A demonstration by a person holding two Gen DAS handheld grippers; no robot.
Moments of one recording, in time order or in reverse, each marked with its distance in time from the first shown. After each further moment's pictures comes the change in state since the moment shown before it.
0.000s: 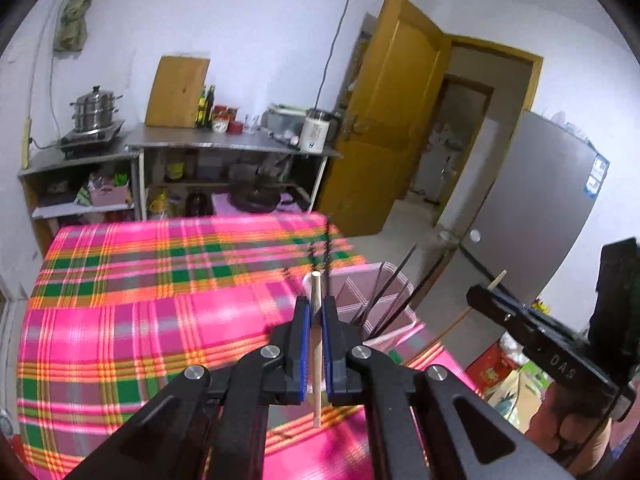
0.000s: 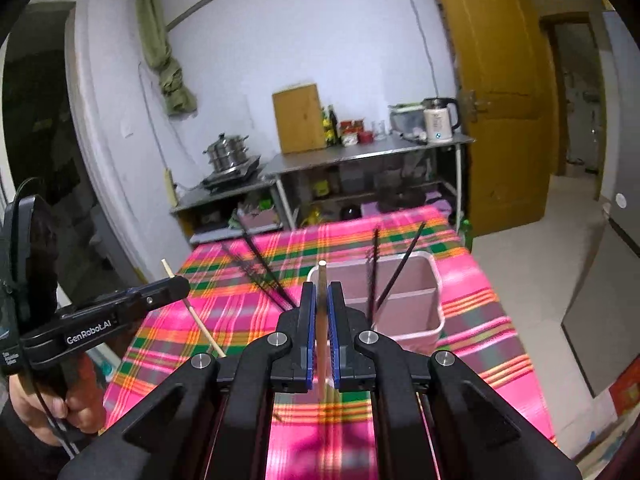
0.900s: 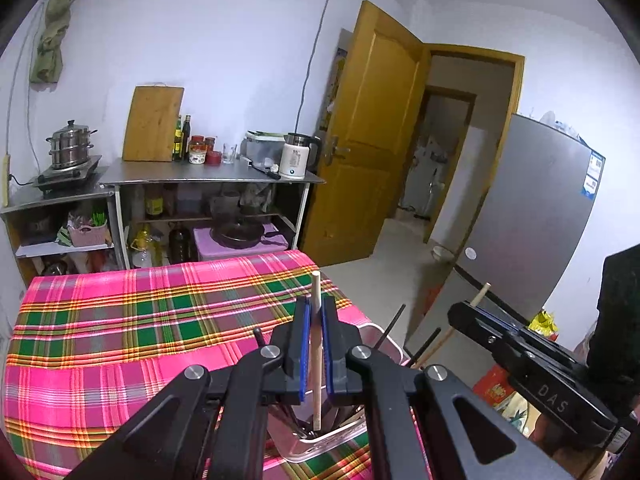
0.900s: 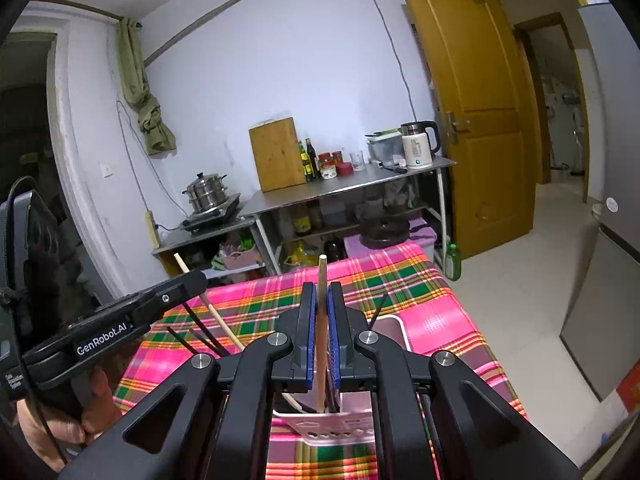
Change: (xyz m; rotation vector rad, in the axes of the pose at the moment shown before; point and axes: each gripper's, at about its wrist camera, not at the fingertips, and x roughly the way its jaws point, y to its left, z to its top) left arm 0.070 -0.032 0.038 0.077 -0.068 -0.023; right arm 0.034 -0.031 0.032 0.047 -0.080 -0.040
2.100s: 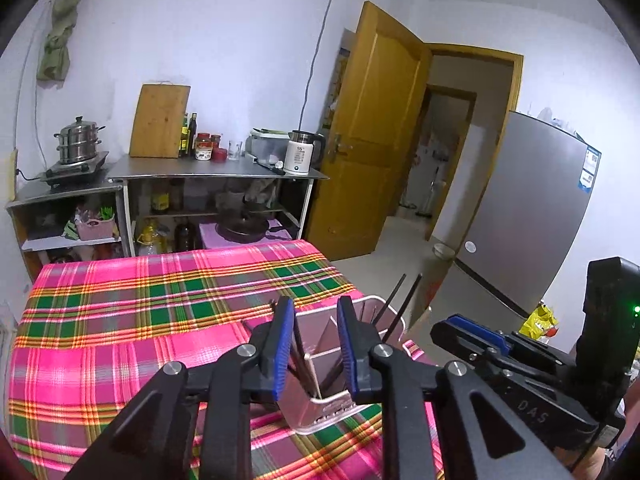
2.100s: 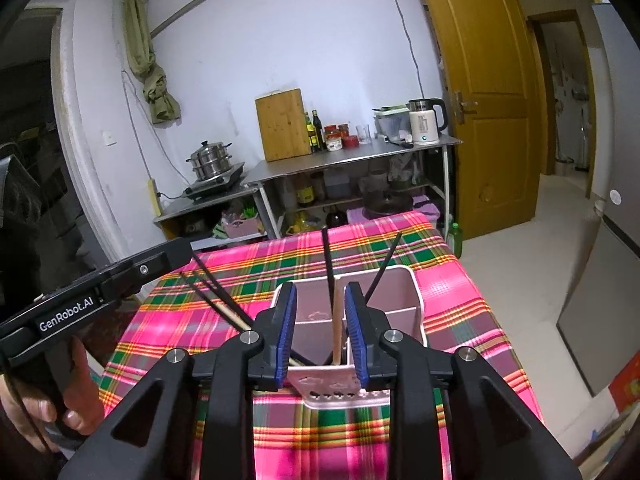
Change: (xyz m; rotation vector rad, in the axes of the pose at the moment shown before) left arm -0.040 0.011 -0.030 -0.007 -0.003 0.012; right arm -0.009 0.011 -0.036 -0.041 0.084 0.001
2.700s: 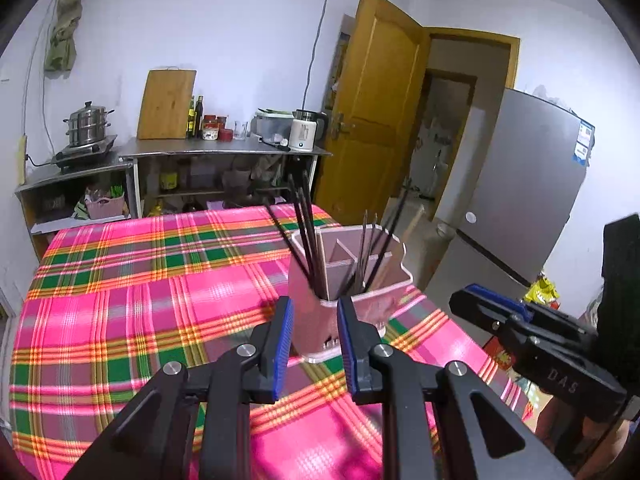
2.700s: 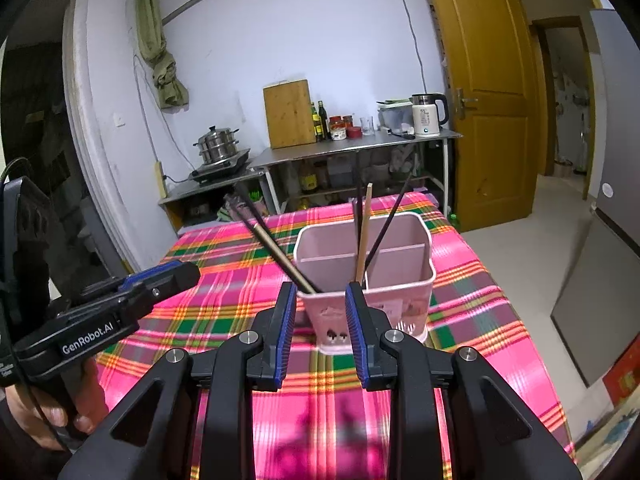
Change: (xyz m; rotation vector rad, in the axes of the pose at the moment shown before) left arm -0.042 0.001 -0.084 0.020 0.055 0.020; right arm -0.041 0.025 -0.064 -0.043 0.025 -0.012
